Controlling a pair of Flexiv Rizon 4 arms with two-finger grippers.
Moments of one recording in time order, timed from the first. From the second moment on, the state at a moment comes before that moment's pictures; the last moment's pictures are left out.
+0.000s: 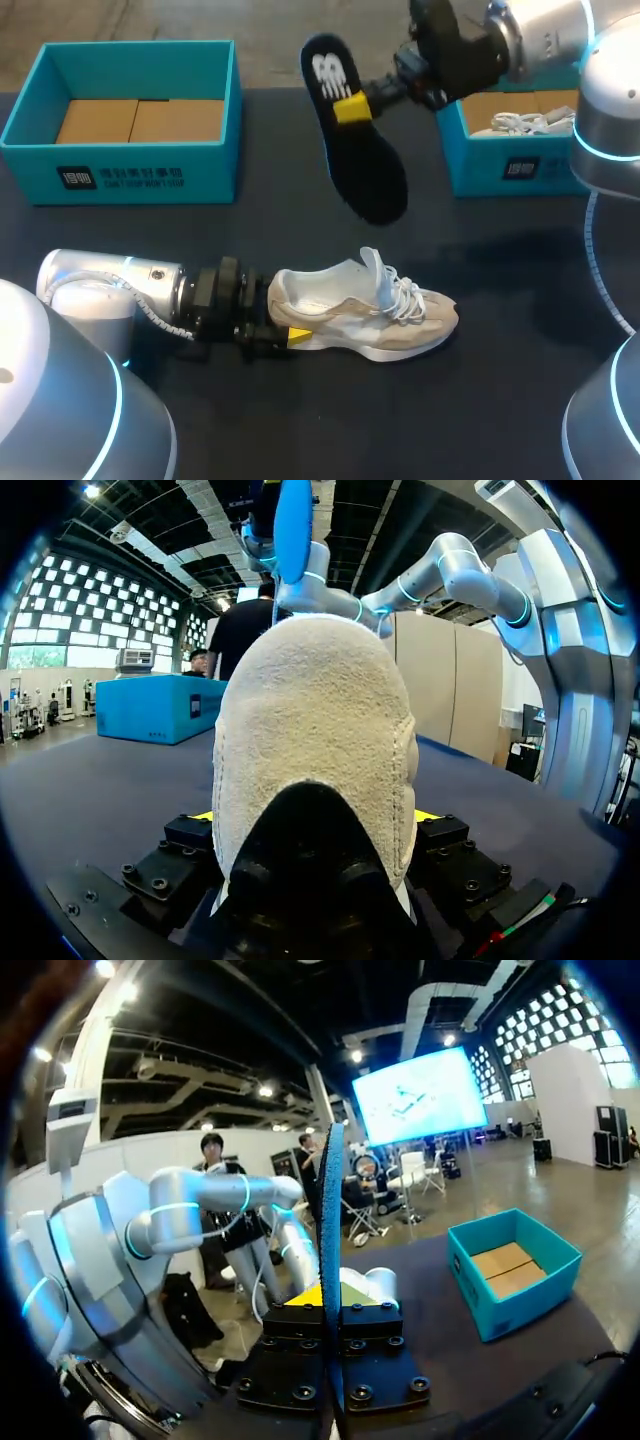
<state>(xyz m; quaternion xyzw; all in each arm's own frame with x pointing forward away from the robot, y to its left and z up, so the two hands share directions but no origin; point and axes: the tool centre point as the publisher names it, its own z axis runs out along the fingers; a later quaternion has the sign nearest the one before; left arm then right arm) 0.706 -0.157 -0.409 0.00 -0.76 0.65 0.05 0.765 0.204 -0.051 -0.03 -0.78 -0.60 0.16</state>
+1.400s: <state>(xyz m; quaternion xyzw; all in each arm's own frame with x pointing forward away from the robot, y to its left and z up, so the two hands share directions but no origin) 0.706 -0.157 -0.410 0.00 -0.76 0.65 0.05 0.715 0.118 0.005 -0.17 -0.72 -0.65 0.17</state>
